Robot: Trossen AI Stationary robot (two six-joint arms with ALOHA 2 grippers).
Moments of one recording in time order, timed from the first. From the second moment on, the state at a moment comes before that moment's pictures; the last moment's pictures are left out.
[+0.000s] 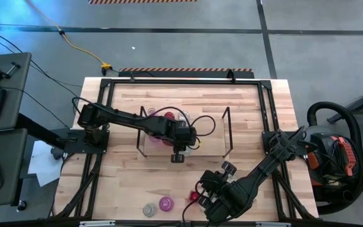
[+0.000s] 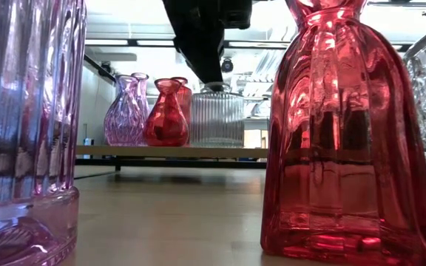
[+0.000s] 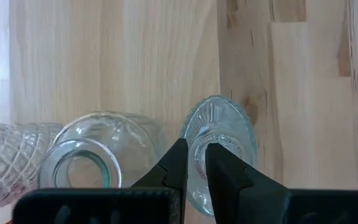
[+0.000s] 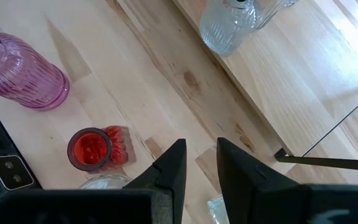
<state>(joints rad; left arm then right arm) -0.12 1.92 1.60 -0.84 -0.09 -0.05 0.73 2.12 2.17 -1.57 0.54 1.30</state>
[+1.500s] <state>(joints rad) -0.11 1.91 1.60 -0.84 -0.16 -0.05 0.73 2.12 2.17 -1.57 0.52 1.31</state>
